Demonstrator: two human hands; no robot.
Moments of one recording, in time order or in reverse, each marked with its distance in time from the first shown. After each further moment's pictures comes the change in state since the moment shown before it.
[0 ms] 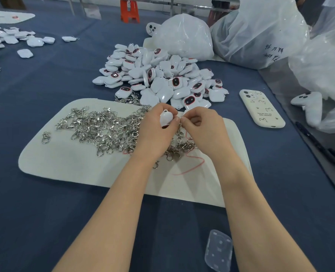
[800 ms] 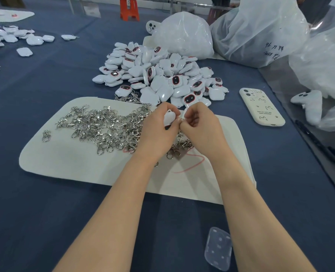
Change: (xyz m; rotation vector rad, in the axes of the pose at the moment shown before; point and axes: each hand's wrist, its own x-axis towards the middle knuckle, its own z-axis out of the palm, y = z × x) left_hand -0.002 -0.002 0.002 0.103 -0.038 0.095; right_hand -0.005 0.004 0.008 0.126 -0.001 -0.019
